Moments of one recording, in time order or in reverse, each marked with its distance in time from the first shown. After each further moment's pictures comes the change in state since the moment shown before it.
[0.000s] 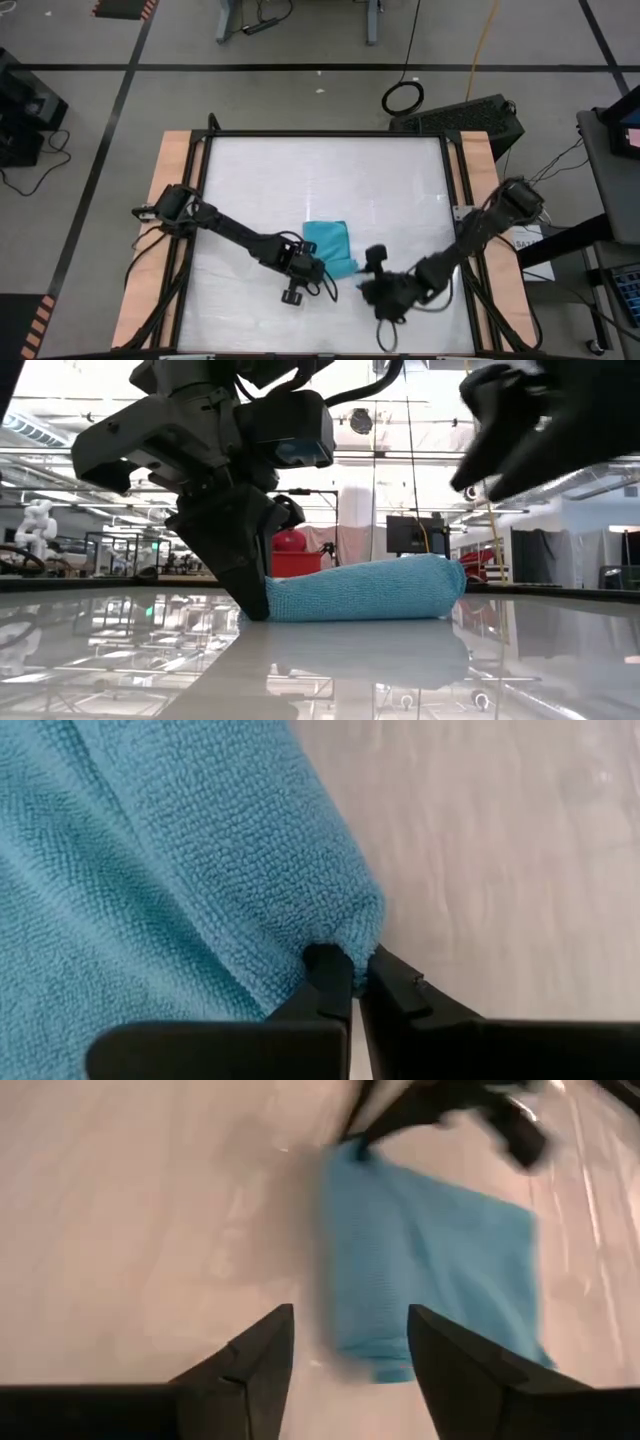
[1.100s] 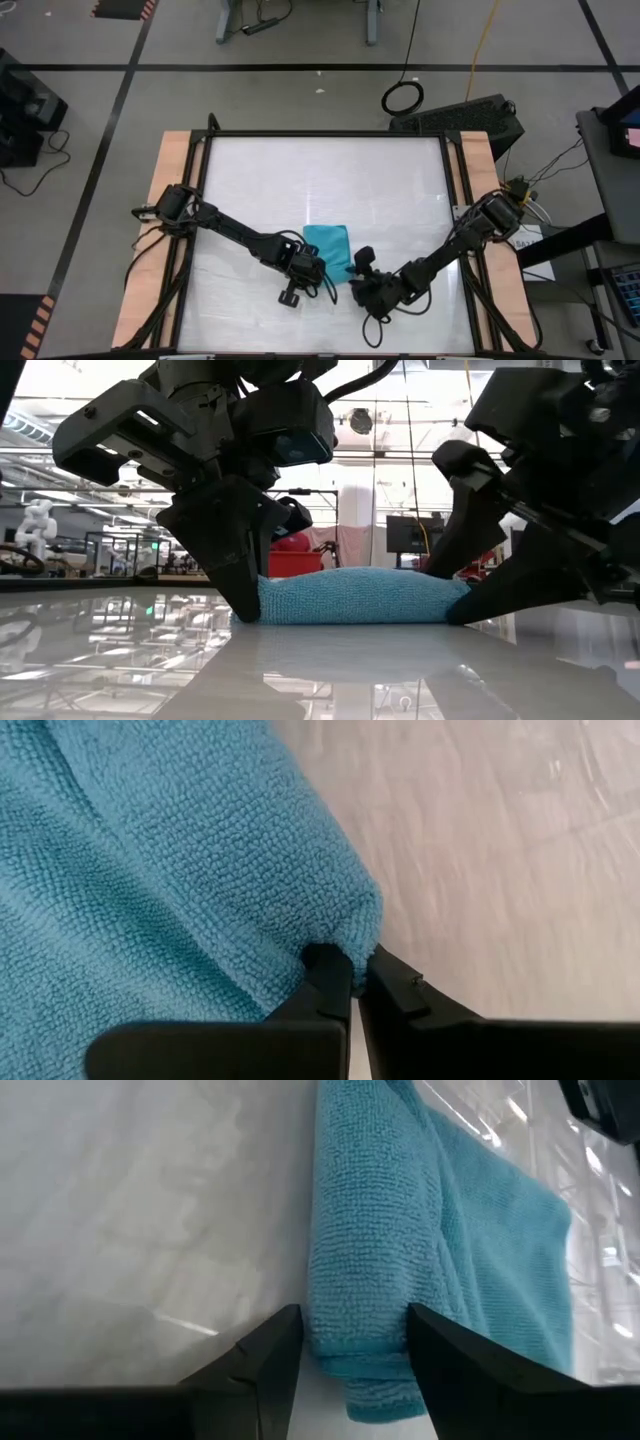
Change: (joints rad) left arm 0.004 0.001 0.001 -0.004 0.100 0.072; right arm -0.051 0.227 -0.093 0.297 0.060 -0.218
